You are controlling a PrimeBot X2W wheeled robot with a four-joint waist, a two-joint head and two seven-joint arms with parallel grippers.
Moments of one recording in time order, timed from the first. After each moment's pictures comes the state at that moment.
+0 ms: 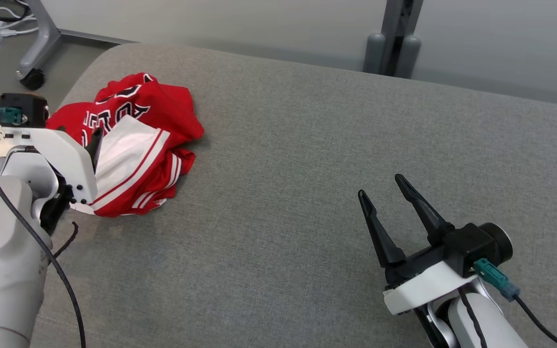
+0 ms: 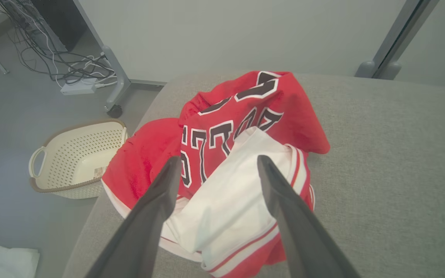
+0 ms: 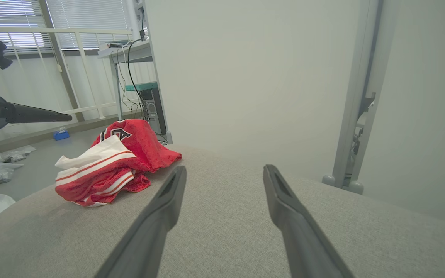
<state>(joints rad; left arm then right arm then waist) -0.80 0.29 -0.20 0.92 -0.35 -0.13 0.20 -0.25 -0.05 0.31 0.22 0.14 0.13 -0.26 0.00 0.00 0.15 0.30</state>
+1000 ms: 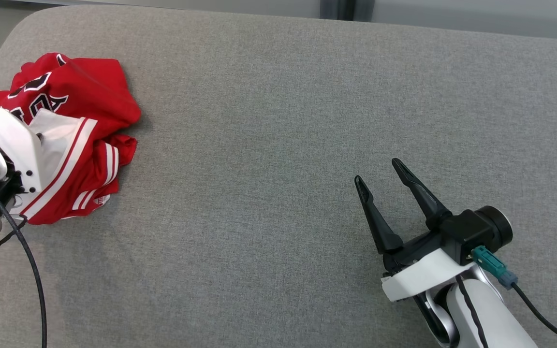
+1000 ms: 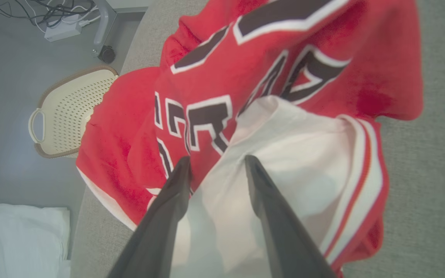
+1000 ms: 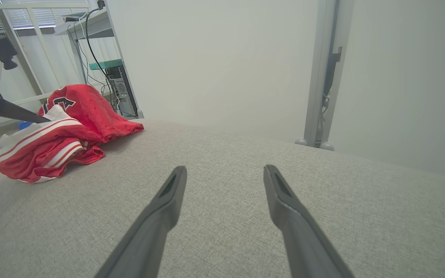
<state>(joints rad) -1.03 0.40 -0.45 1.23 -0.49 -0.12 0.31 -0.31 -0.05 0.33 0.23 0.12 0.13 -0.26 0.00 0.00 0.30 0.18</state>
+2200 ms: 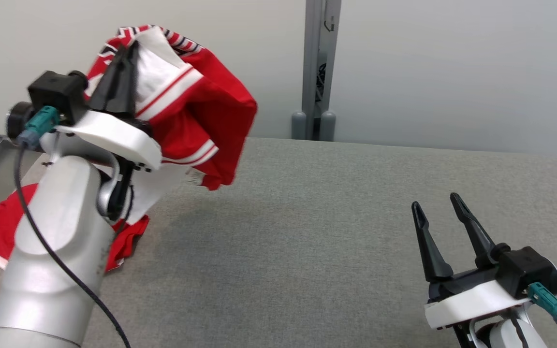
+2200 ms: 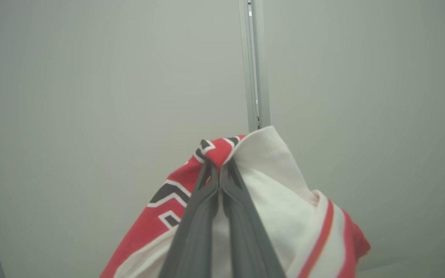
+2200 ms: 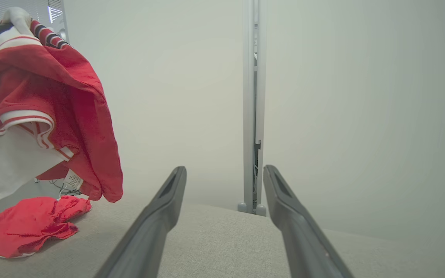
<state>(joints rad) -0.79 0.22 -0.33 0.64 -0.41 -0.05 -0.26 -0.12 -0.05 0.15 0.16 0.16 0.13 -0.26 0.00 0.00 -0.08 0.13</state>
